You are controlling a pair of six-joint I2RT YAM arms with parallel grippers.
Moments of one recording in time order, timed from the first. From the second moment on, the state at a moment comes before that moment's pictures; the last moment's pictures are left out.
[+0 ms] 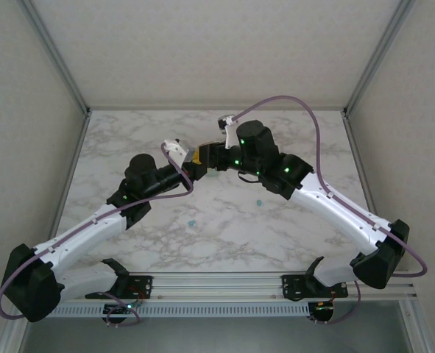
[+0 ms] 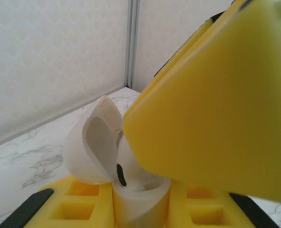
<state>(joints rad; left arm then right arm) -0.65 1.12 0.76 0.33 0.38 -0.07 0.87 1.38 1.43 -0.45 -0.10 0.51</state>
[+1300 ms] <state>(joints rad) -0.65 1.05 0.82 0.11 0.46 0.13 0.69 1.75 2.06 -1.15 -0.31 0.40</state>
